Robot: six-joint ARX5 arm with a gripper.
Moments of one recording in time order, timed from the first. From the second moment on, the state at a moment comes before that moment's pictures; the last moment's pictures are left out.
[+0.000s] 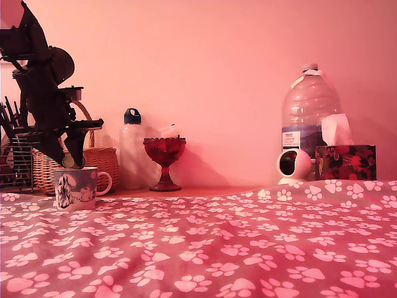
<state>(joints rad) -0.08 2.12 1.77 -0.61 0.05 -0.05</state>
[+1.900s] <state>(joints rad) -0.11 1.90 1.84 -0.76 0.14 0.01</state>
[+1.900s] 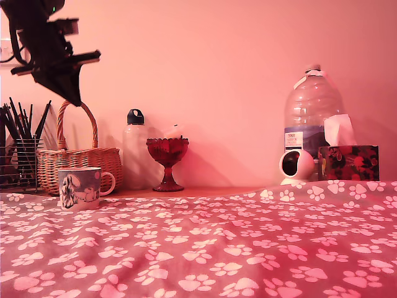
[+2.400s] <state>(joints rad) -0.13 1.49 1.30 -0.49 0.14 -0.02</state>
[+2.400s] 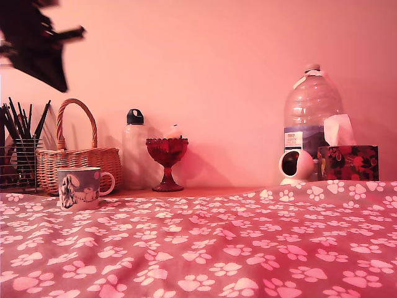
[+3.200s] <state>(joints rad) -0.08 1.03 0.73 -0.17 0.16 -0.07</state>
